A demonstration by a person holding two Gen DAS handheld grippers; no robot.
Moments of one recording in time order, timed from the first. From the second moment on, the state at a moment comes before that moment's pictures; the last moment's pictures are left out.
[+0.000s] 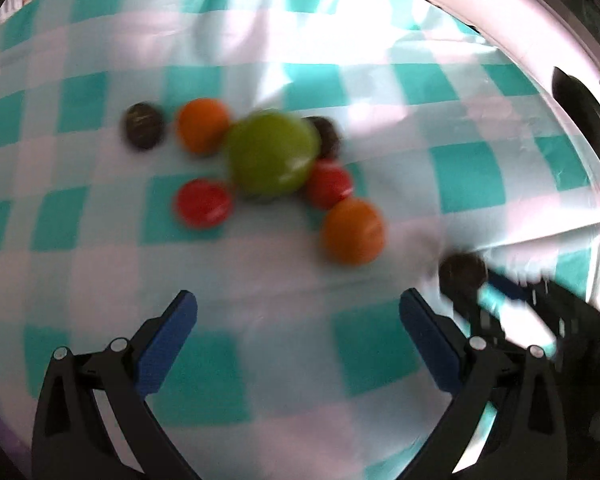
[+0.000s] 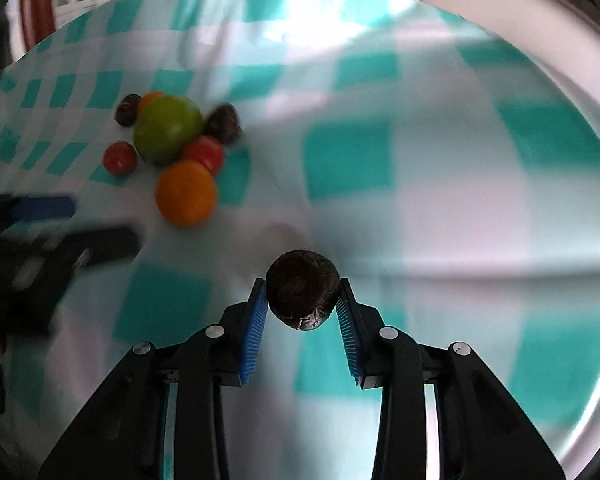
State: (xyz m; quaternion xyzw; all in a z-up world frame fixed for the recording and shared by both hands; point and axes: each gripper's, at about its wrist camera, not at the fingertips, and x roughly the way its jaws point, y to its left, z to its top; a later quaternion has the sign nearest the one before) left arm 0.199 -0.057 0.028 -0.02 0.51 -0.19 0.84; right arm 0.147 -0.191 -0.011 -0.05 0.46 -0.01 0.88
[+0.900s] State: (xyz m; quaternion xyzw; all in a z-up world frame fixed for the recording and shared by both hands) left arm 0.145 -0.077 0.034 0.09 0.49 -0.16 0.85; right arm 0.086 -0.219 -0.013 0.09 0.51 -0.01 0.86
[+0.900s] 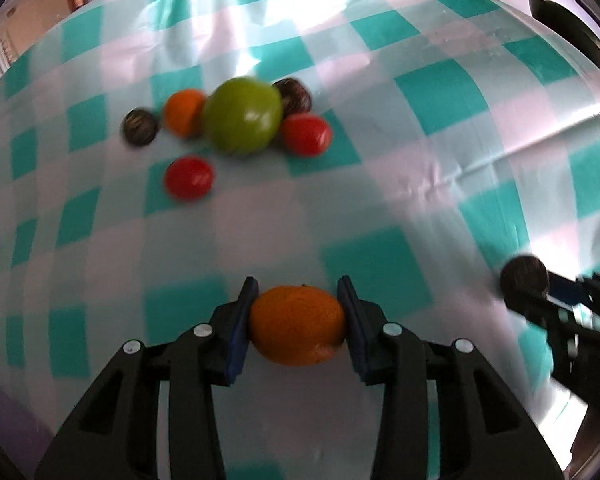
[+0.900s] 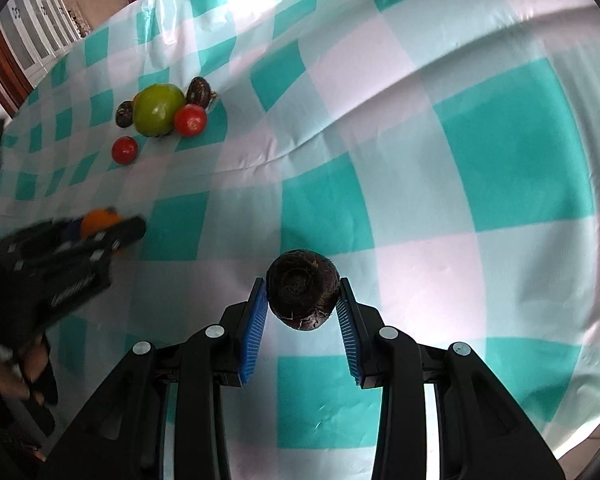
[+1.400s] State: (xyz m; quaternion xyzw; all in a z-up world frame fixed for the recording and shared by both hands) left arm 0.030 -0.011 0.086 0.03 0.48 -0.05 0.88; right arm 0.040 -0.193 0.014 0.07 0.53 0.14 0.83
